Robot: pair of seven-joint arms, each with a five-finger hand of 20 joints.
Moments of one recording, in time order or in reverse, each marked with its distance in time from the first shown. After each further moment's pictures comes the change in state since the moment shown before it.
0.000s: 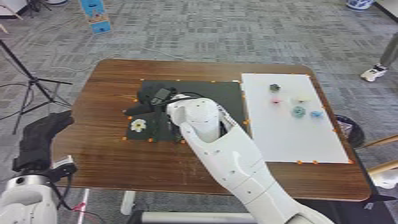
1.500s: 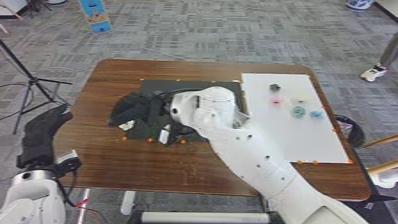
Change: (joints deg) left arm -2.2 -0.4 2.4 -2.2 1.3 5.6 -3.1; right arm 3.9 10.2 -5.6 -11.5 41.6 -13.2 1.8
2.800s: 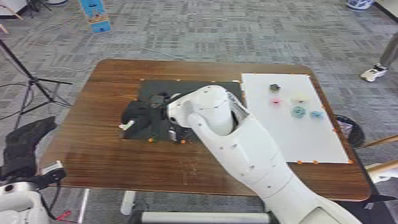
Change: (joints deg) left arm 5.5 1.0 -4.5 2.9 0.3 0.1 3.1; right arm -0.5 -3.5 1.8 1.5 -36.5 -2.4 -18.9
